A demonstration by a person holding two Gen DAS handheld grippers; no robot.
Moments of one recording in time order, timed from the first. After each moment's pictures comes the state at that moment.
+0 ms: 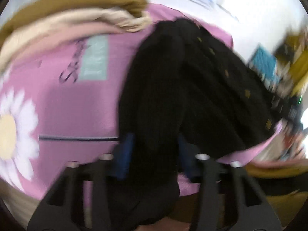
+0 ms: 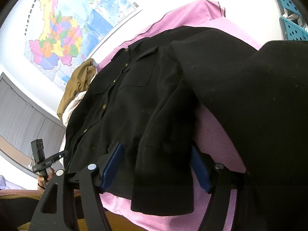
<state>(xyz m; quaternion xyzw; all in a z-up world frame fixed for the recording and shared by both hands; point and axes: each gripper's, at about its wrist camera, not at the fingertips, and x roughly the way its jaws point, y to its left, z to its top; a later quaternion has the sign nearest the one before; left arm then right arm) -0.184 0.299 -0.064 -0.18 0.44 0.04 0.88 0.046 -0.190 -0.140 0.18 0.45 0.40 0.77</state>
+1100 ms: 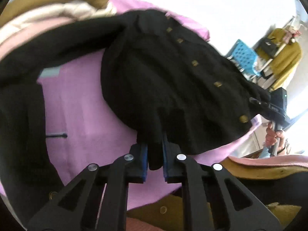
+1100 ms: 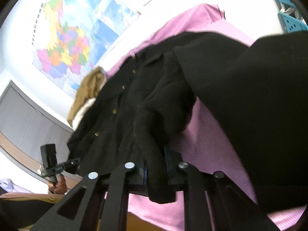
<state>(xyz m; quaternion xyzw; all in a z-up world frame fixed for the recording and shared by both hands) -0.167 0.238 -0.059 -0.15 0.44 -0.05 0.88 0.037 -0.211 -0.134 0.23 0.42 0.42 0.77</state>
